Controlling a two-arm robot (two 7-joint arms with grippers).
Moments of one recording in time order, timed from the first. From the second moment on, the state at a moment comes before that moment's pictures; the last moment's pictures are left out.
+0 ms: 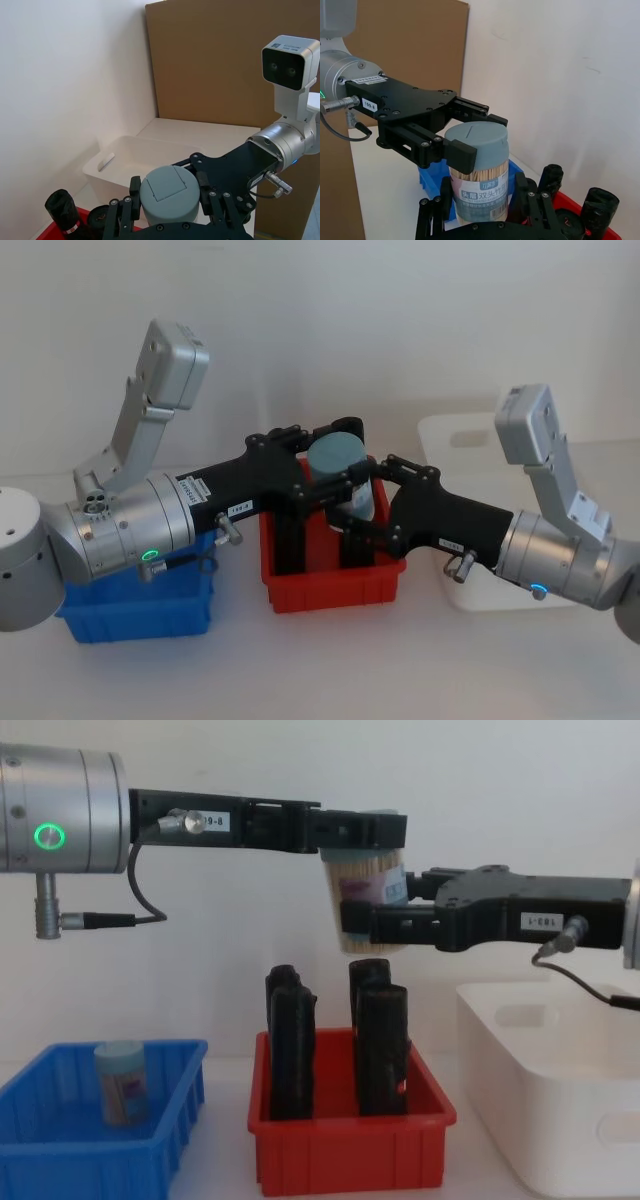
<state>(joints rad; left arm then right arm) -0.47 0.41 0.31 -1.64 -0.42 0.34 -0.74 0.38 0.28 -0.30 -1.54 0.23 0.09 0.77</state>
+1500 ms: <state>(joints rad) -0.47 0.41 0.31 -1.64 -0.42 0.34 -0.75 0.41 0.28 -0.32 -1.52 0.23 0.08 0.74</state>
